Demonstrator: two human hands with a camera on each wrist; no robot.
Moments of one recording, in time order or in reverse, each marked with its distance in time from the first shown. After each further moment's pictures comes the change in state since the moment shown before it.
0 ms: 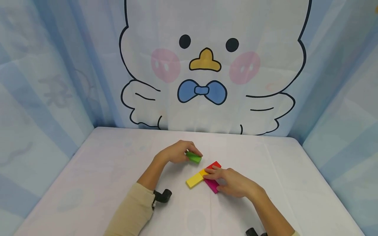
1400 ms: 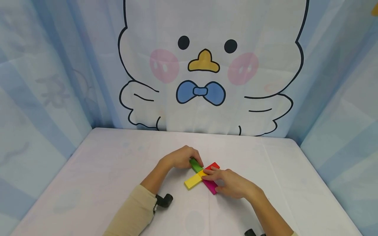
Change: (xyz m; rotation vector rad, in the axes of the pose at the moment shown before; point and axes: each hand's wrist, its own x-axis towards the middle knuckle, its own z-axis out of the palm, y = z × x) left_hand 0.009 0.008 0.018 0.023 -0.060 0.057; right_hand -0.002 0.003 0.001 0.017 0.005 -0.018
